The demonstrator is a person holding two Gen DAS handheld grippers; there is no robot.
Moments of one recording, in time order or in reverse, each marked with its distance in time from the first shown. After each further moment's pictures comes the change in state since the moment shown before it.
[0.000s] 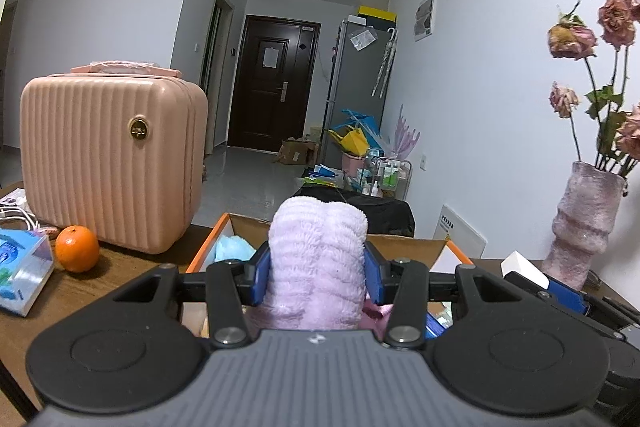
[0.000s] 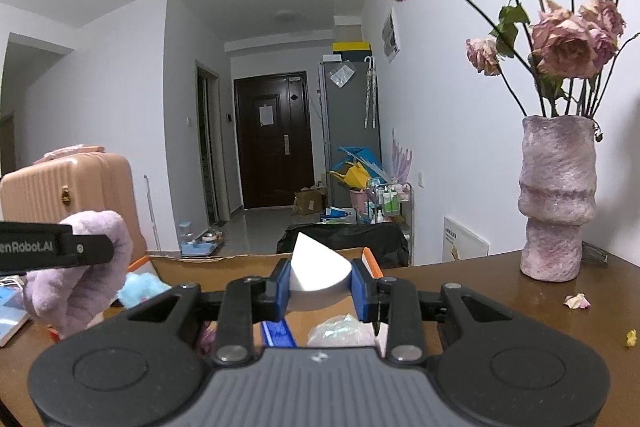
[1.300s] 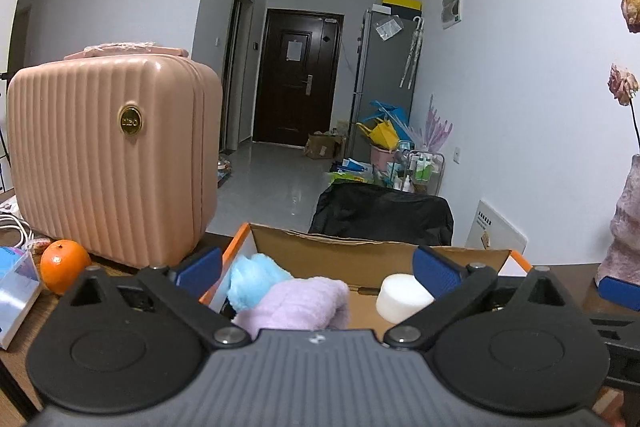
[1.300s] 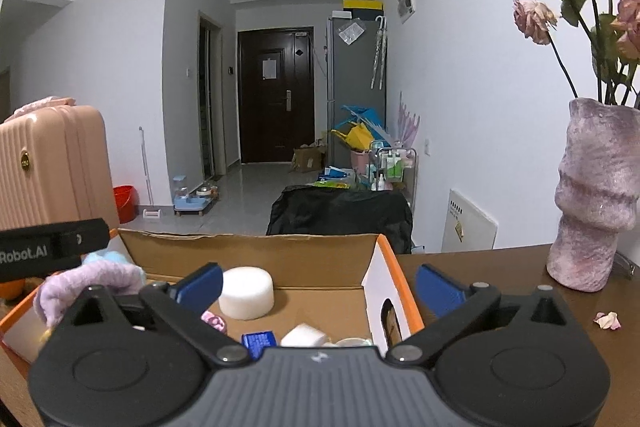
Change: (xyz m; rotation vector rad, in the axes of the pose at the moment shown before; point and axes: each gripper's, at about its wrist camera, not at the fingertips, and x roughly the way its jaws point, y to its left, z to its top) left arm 0.078 0.014 0.004 0.012 0.017 0.092; right arm 0.082 0.012 0.011 -0.059 0.141 -0.008
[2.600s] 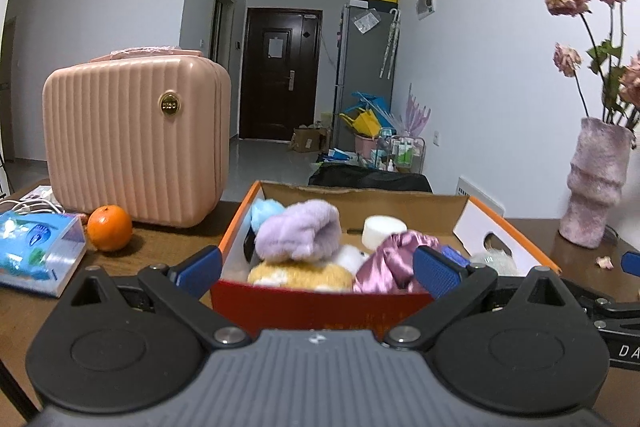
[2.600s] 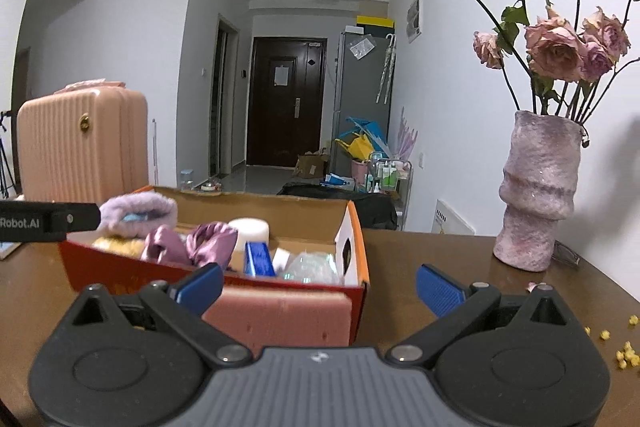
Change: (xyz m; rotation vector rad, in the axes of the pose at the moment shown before) left arm -0.104 0.011 -0.040 0.065 0.021 -0.050; right arm -0.130 -0.019 -0.055 -0.095 -0.031 0.003
